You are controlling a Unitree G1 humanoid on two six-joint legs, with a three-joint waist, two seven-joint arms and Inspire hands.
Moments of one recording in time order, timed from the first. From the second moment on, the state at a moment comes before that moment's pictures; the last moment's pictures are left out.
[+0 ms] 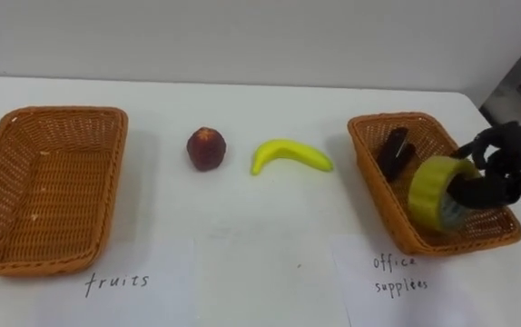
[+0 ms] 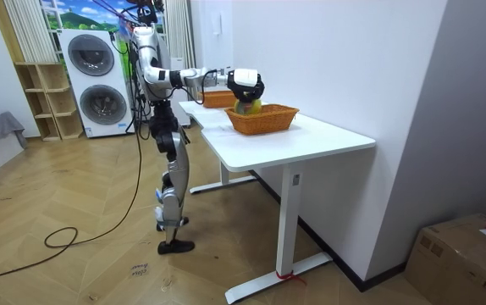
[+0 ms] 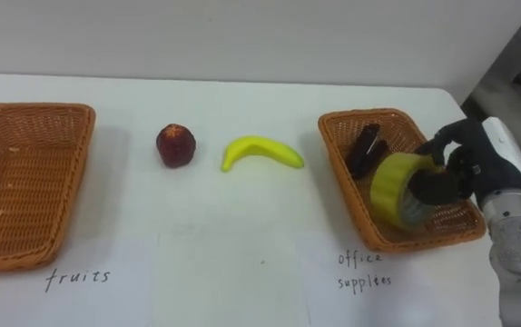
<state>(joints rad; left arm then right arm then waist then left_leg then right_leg) 0.29 0.23 0.19 0.94 0.43 0.07 0.24 -0.01 -0.51 -0.22 0.11 -0.34 0.09 0.12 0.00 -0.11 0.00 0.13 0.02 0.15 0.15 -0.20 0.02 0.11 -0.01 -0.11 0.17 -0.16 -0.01</state>
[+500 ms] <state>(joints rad) 0.29 0.23 0.19 0.94 0.43 0.07 0.24 -0.01 -0.51 -0.22 0.11 -0.32 0.09 0.12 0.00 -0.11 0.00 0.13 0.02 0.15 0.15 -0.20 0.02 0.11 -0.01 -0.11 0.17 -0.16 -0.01</state>
